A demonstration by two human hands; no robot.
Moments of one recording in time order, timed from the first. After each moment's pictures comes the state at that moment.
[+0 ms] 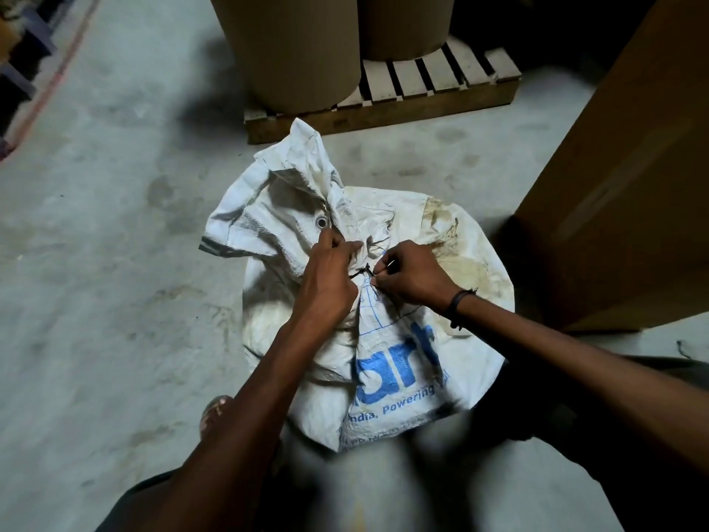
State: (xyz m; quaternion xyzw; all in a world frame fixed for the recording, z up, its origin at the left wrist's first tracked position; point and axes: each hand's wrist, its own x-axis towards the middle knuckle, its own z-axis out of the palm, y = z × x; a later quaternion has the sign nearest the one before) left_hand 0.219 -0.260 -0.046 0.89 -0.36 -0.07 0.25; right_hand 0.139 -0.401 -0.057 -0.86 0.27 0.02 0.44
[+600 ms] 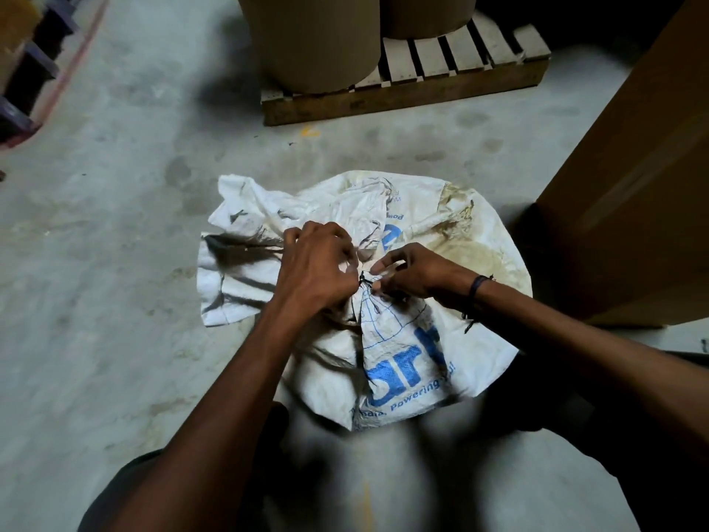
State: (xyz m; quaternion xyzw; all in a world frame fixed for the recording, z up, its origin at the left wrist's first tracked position) left_hand 0.237 -0.227 -0.049 0.91 -0.40 -0.02 0.11; right_hand 0.136 -0.390 -0.067 -0.74 0.28 0.15 0.60
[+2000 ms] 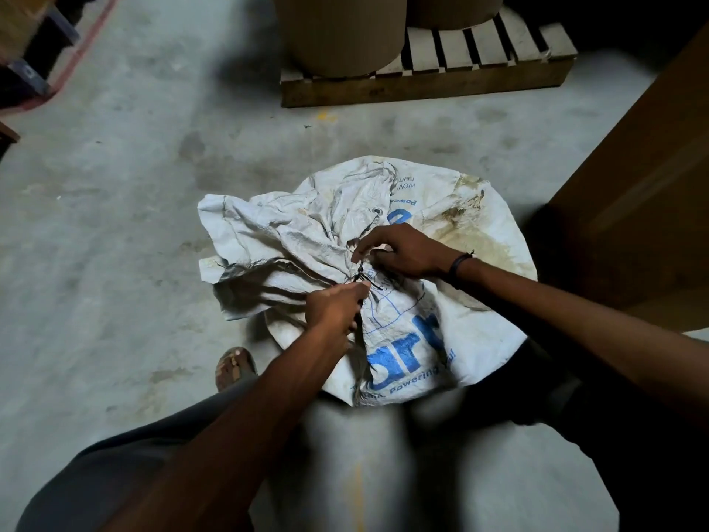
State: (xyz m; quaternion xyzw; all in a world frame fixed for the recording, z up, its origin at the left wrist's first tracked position) left_hand 0.162 -0.205 -0.095 0.74 0.21 -0.32 0.55; right_hand 0.161 -0.377 -0.068 -0.92 -0.02 0.11 0.38
